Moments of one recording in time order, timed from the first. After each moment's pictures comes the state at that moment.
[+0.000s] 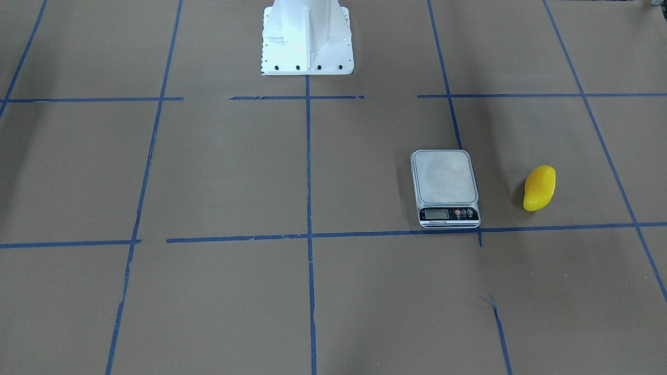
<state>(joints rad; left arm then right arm) -1.62 -1.52 -1.63 -1.65 -2.36 0.20 1.64 -1.68 1.67 -1.68 2.35 -0.13</state>
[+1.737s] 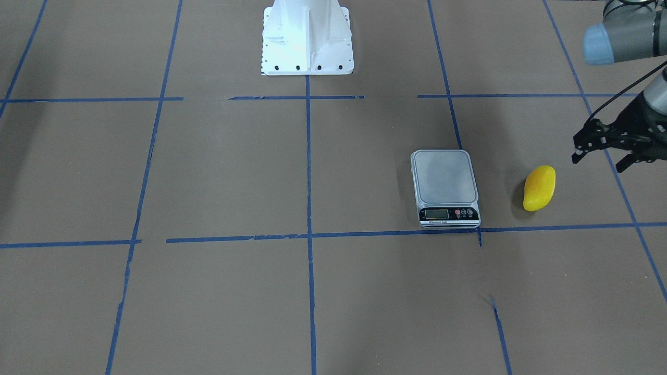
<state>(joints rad) -1.13 -1.61 -1.75 -1.98 -2.22 -0.48 1.64 -1.68 1.67 -1.68 2.35 -0.13</state>
